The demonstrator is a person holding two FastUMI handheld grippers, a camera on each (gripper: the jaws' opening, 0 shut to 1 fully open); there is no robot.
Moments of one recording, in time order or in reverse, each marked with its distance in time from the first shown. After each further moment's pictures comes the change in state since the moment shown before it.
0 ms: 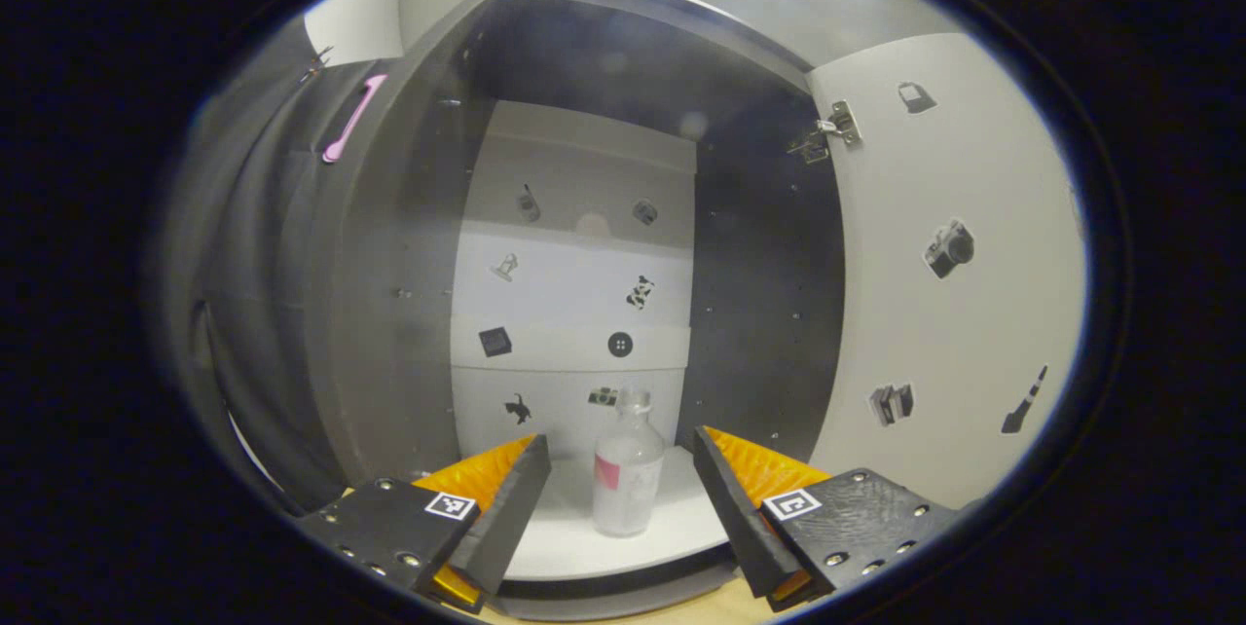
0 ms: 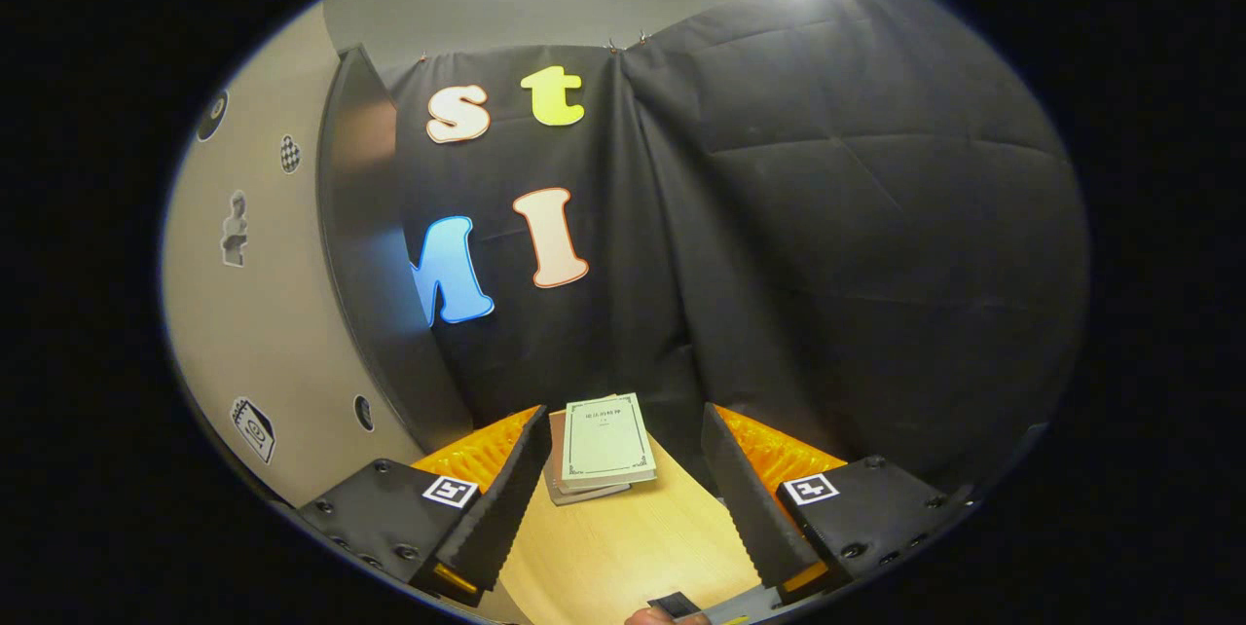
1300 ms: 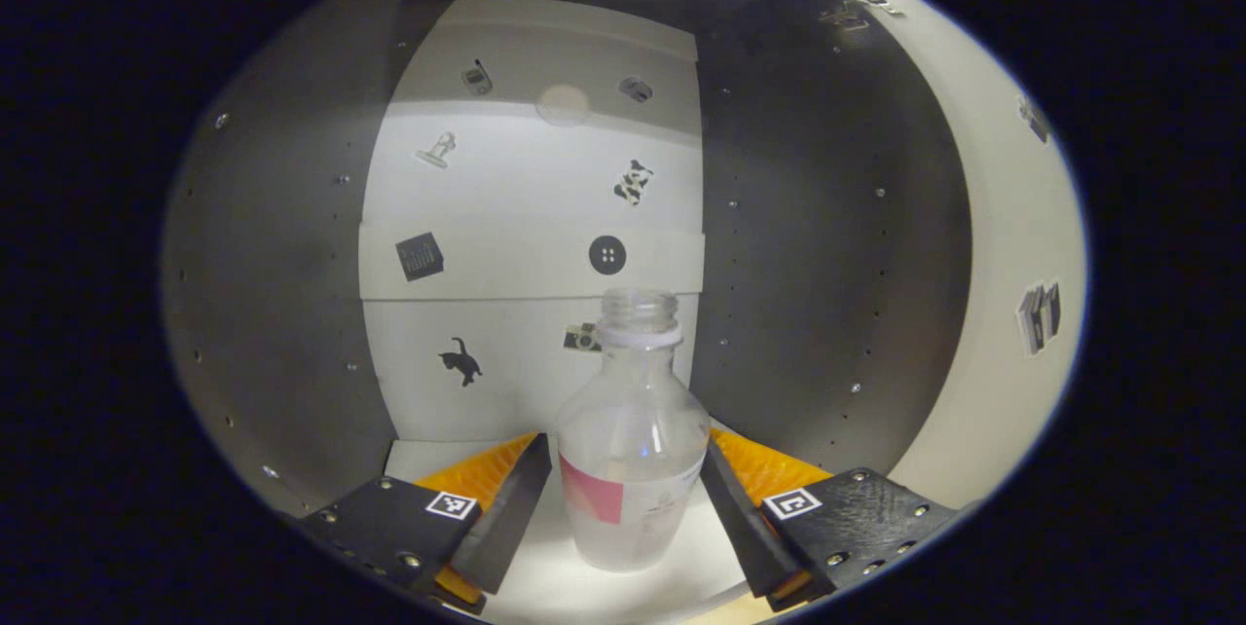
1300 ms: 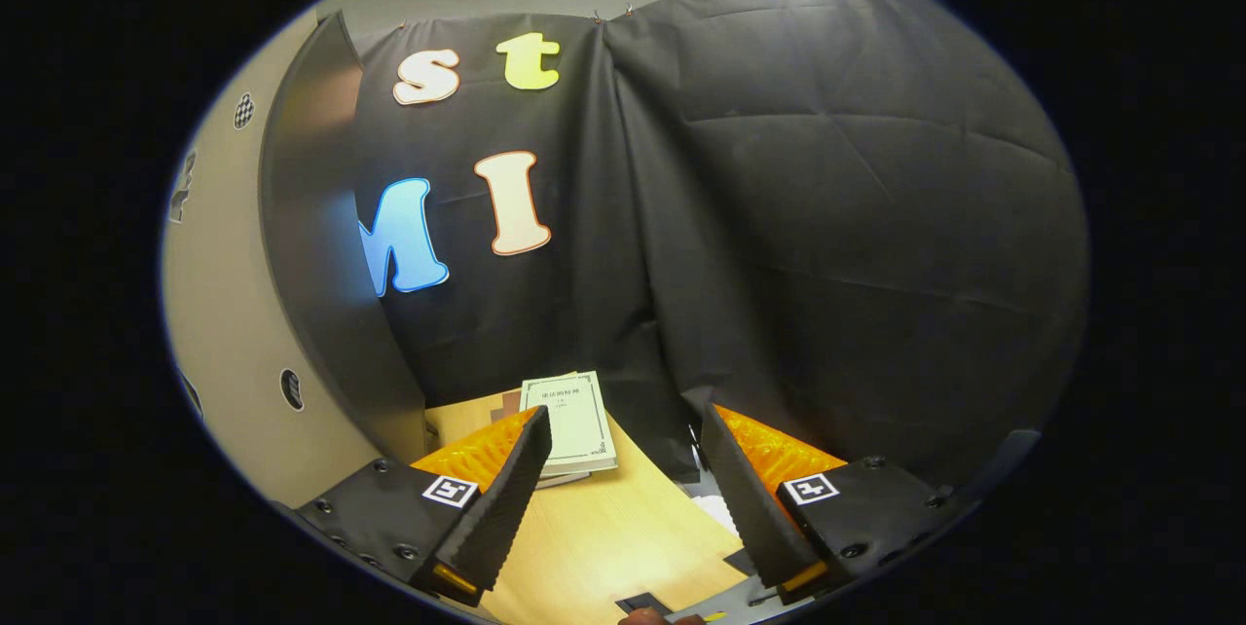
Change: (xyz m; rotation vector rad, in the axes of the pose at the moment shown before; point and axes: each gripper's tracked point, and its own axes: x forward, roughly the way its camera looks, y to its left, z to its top) left arm 0.116 -0.002 -0.115 -0.014 0.186 -0.035; right arm 0.038 -0.026 -0.025 -0.039 0.085 -0.091
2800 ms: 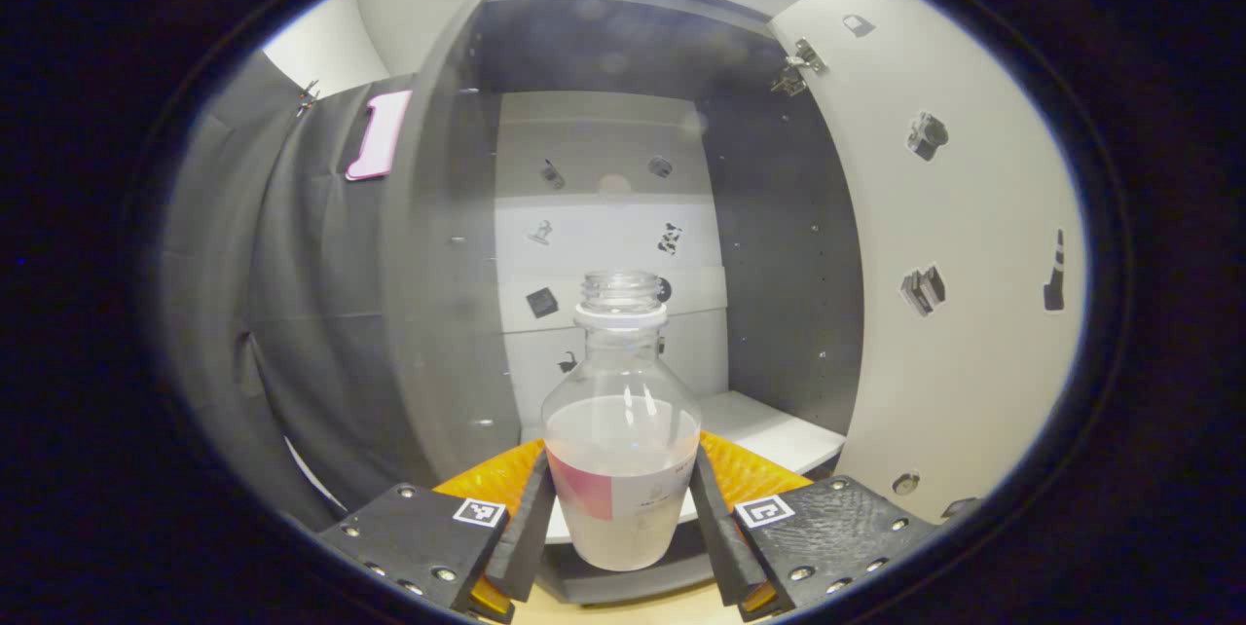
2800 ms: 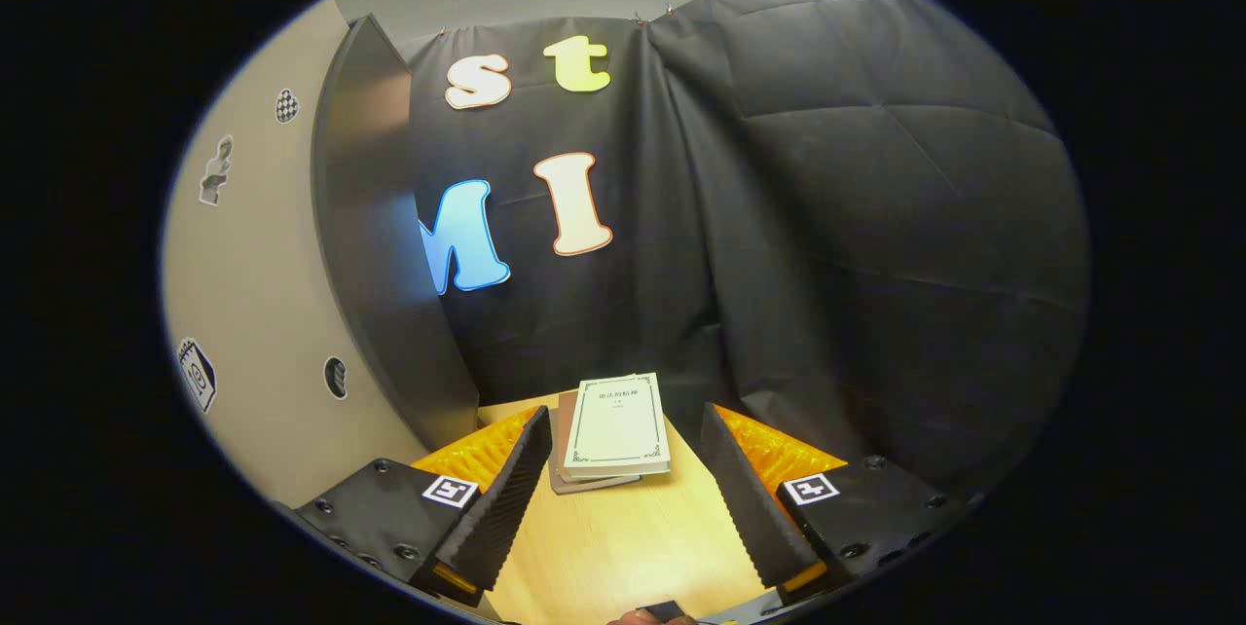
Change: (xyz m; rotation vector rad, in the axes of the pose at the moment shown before) left arm -0.198 0.030 0.014 0.129 -0.098 0.192; right arm -0.001 0.035 -0.015 0.016 -0.019 0.205
